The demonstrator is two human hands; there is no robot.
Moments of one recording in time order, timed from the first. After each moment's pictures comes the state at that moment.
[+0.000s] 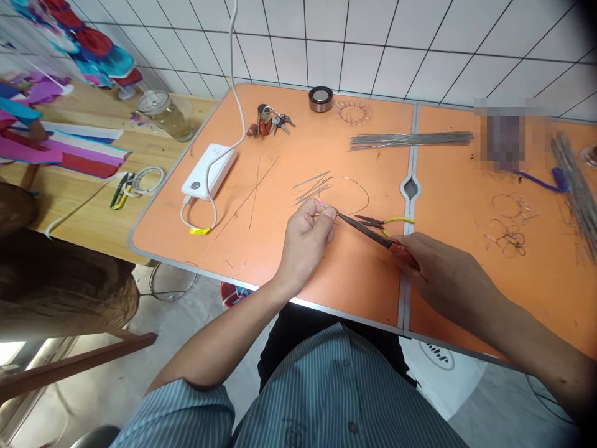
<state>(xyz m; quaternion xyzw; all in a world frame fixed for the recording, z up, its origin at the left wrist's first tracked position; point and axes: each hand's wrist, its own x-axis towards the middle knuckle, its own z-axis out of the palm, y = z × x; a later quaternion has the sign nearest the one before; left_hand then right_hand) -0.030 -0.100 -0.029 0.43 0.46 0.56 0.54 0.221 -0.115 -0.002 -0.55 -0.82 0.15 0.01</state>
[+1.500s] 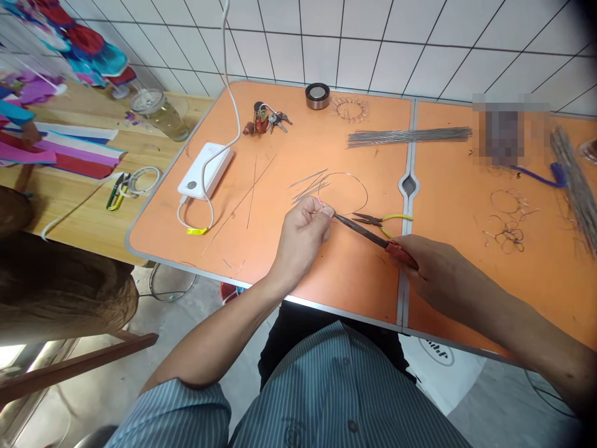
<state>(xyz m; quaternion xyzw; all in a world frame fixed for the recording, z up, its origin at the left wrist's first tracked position) -0.035 -0.098 -0.024 0.43 0.48 0.53 0.55 0.217 -0.113 0.006 -0.56 -0.79 0.26 0.03</state>
